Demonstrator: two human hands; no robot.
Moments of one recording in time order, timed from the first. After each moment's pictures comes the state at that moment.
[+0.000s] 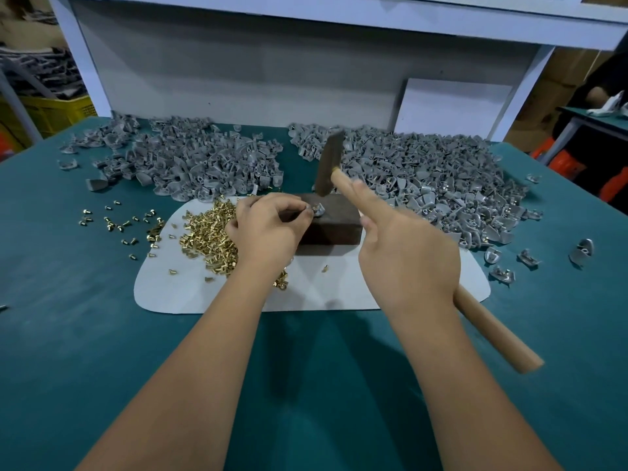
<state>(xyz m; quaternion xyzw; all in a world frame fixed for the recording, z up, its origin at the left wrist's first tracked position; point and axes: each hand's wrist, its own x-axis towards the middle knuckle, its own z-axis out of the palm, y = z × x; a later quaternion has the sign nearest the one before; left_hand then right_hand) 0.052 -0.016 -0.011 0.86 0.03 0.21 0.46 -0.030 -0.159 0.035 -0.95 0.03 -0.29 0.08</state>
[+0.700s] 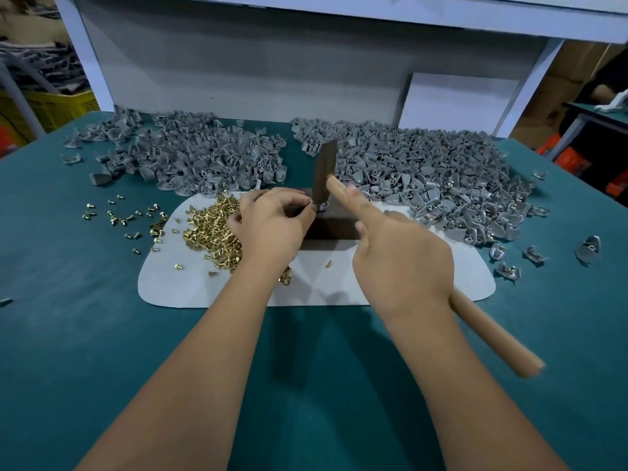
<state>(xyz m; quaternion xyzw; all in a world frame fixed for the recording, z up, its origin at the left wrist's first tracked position) 0.055 -0.017 -0.016 0.86 0.03 0.24 0.45 -0.033 -0.150 0.028 -0.96 0.02 -0.28 0.03</state>
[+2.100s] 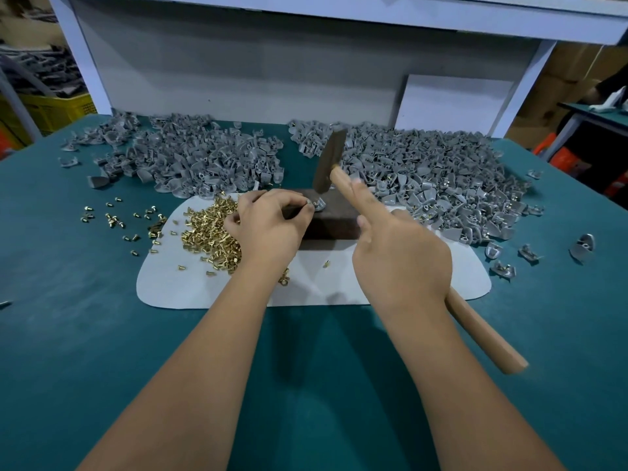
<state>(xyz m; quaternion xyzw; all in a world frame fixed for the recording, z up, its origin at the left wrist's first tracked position) 0.054 -0.019 -0.016 0.87 0.03 0.24 0.43 -0.032 -0.150 0.026 -0.95 0.04 -0.30 0.08</state>
